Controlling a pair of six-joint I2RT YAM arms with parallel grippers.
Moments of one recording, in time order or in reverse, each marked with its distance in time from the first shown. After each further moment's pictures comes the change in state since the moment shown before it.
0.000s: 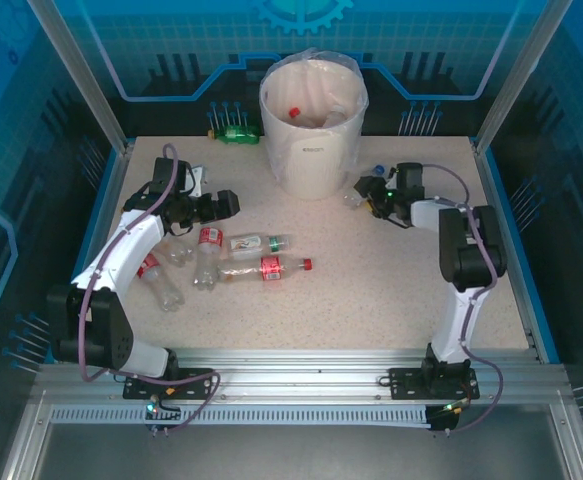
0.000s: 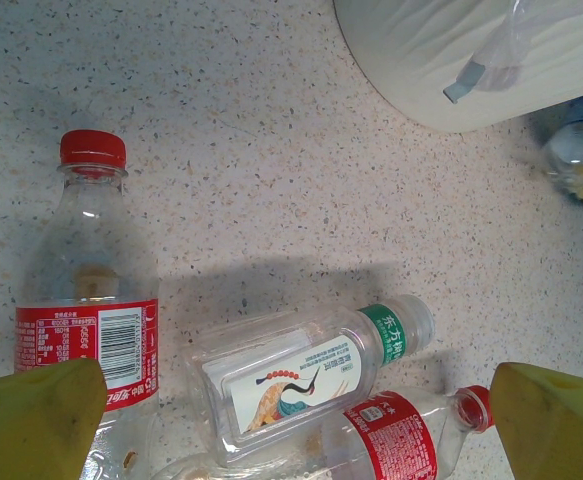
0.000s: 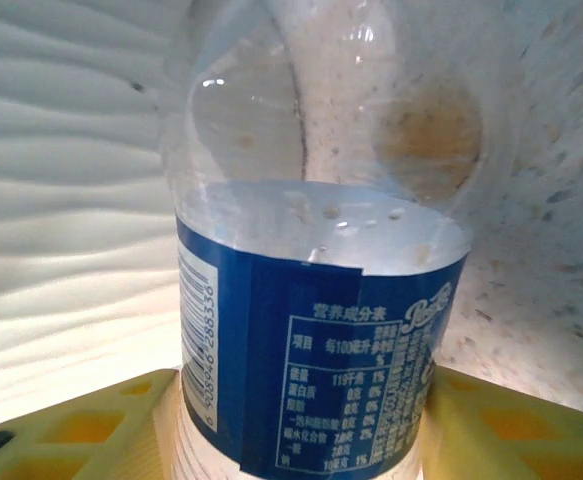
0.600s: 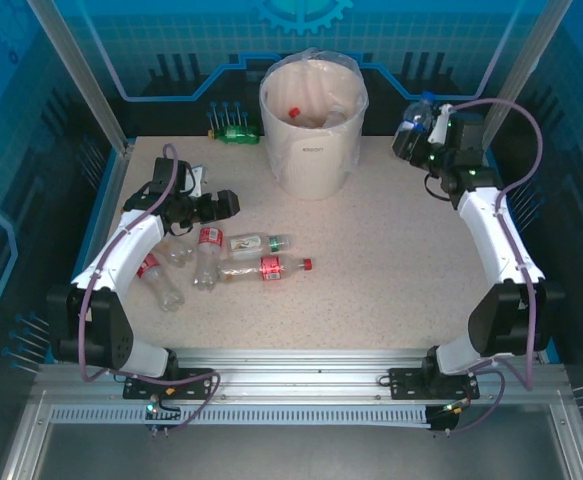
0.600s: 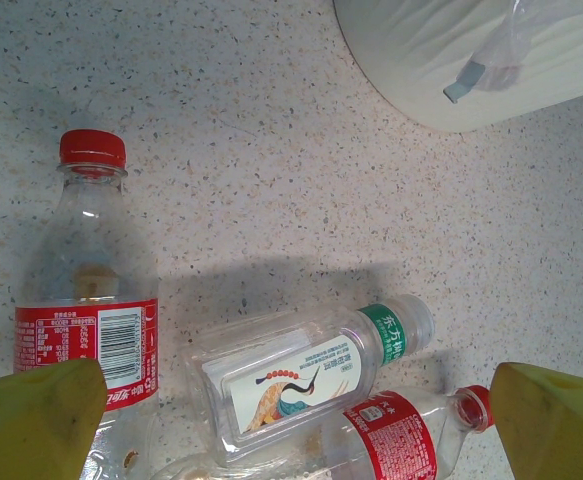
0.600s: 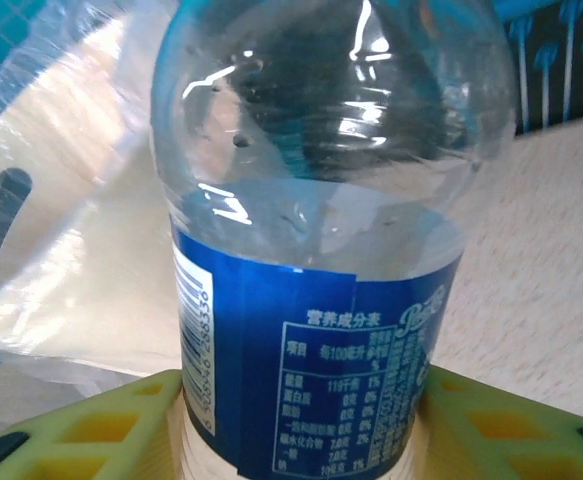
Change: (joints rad) left arm 0.000 0.002 0.000 0.000 0.000 0.000; right arm -0.044 -0.478 0.292 -0.553 0.248 -0.549
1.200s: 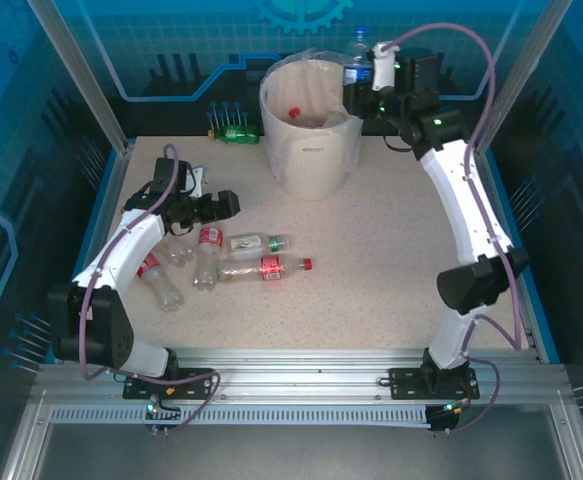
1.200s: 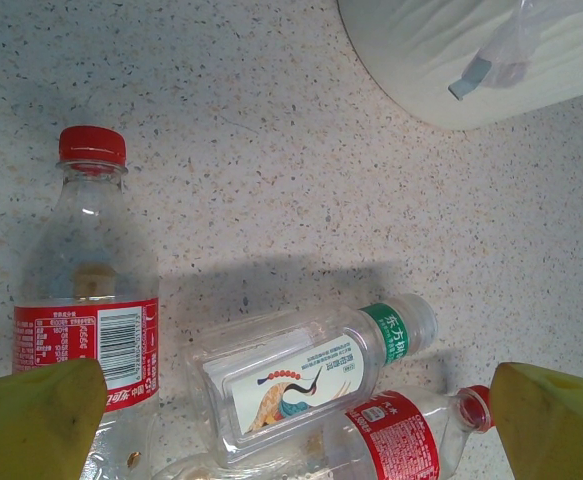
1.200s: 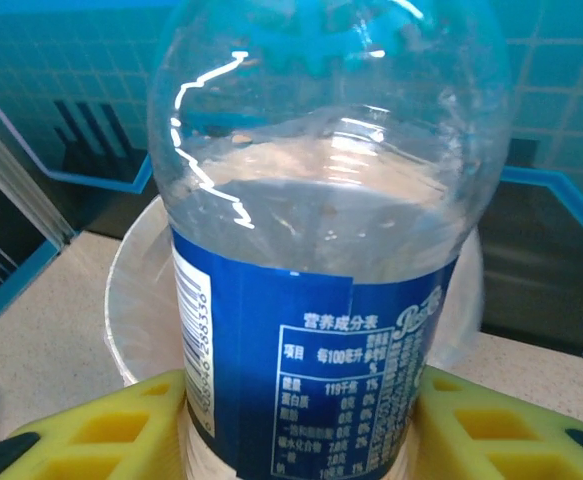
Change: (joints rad) left arm 0.000 0.006 0.000 0.000 0.000 0.000; right arm 0.298 0.370 0.793 -0.330 0.161 -0.277
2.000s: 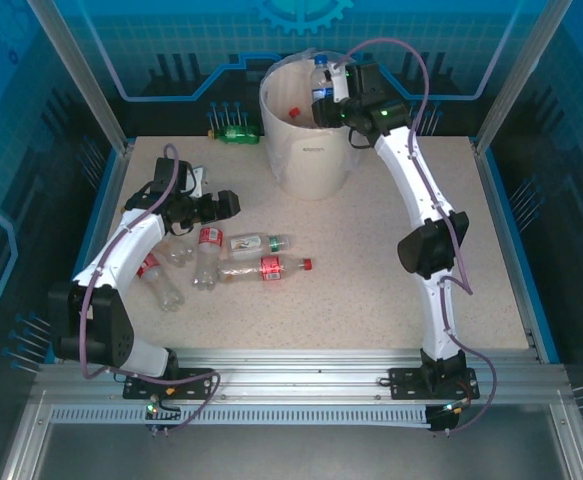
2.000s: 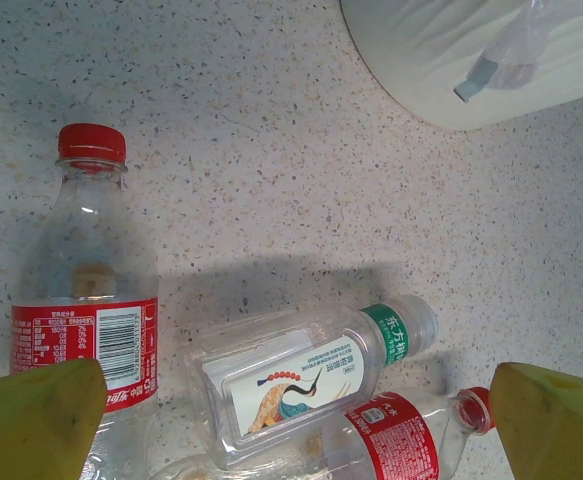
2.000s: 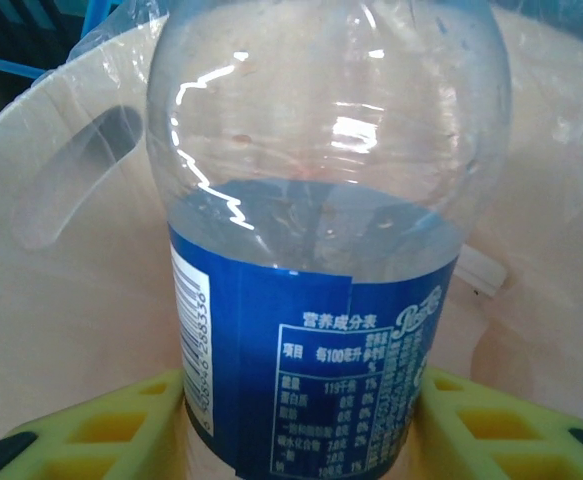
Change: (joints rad) left arm 0.000 0.005 0.000 0.001 0.000 -0.007; right arm 0.037 0.409 0.323 -0.077 0.011 -0.053
